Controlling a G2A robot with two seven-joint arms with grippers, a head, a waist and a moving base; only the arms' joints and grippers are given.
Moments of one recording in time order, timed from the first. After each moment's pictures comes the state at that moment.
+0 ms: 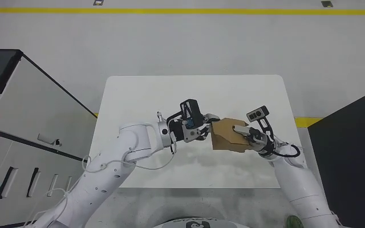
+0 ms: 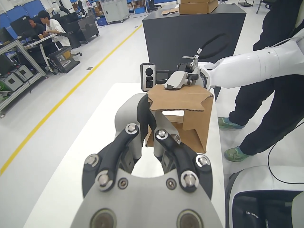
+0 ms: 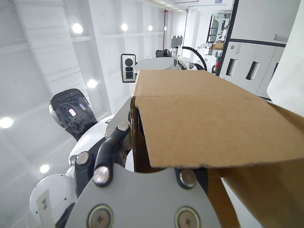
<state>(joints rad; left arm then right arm) 1.20 -1.13 -0.95 -1.93 1.13 -0.61 -0.24 -1.50 -1.13 1.39 -1.47 0.97 -0.27 1.36</state>
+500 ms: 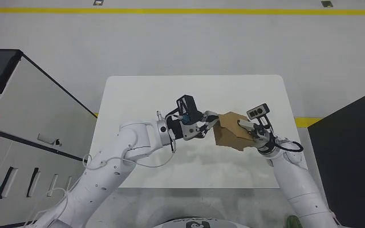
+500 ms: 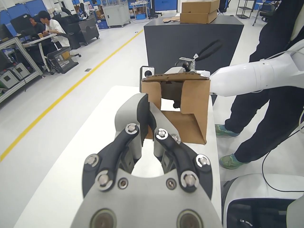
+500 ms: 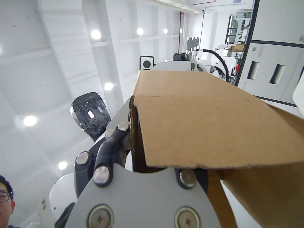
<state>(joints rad) 1.20 -1.13 -0.96 -1.89 1.05 -0.61 -0.19 -1.48 -1.15 1.38 -1.44 1.10 -0.21 1.38</state>
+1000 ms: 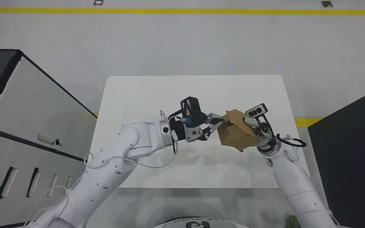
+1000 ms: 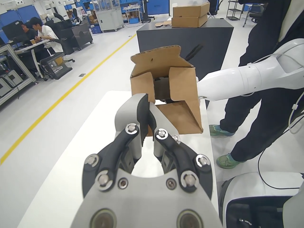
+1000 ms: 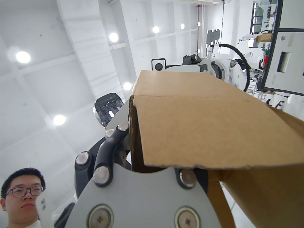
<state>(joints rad) 1.17 -1.14 -0.93 -1.91 1.07 -0.65 -0.21 -1.46 -1.16 1.36 -1.41 1.21 -0.11 1.42</state>
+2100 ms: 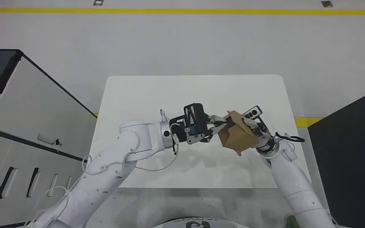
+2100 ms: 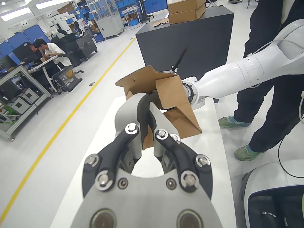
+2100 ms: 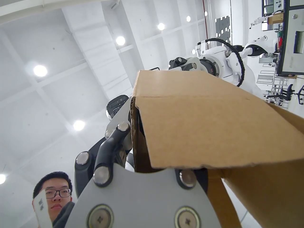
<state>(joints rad) 1.19 -1.14 -0.95 -1.97 1.21 -0.66 -0.18 -1.45 -1.17 1.35 -1.37 1.23 0.00 1.45</state>
